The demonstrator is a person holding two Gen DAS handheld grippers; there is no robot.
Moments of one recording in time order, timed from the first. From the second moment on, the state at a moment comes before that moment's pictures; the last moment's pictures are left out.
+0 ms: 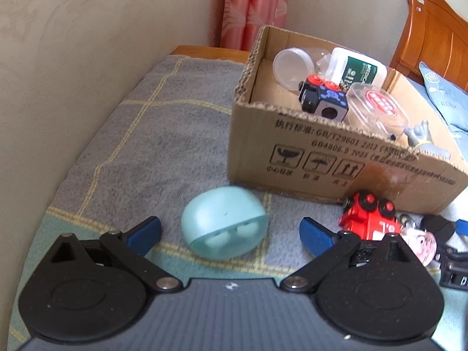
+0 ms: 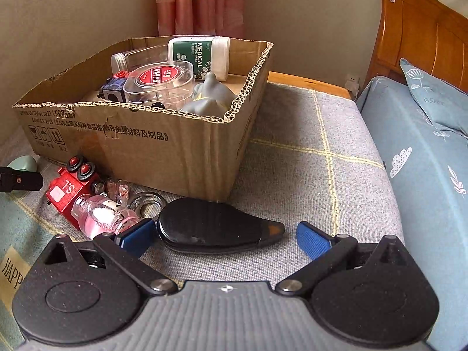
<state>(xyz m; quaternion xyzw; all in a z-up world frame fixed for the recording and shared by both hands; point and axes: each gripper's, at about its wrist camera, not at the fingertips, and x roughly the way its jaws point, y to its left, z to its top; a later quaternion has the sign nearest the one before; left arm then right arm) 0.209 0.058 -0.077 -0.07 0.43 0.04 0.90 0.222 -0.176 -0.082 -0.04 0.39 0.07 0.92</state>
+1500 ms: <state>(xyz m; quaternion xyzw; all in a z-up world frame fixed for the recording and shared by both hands) 0.175 0.044 -0.024 0.02 0.39 -0.08 0.92 0.184 -0.178 -0.032 -0.09 0.36 0.13 0.92</state>
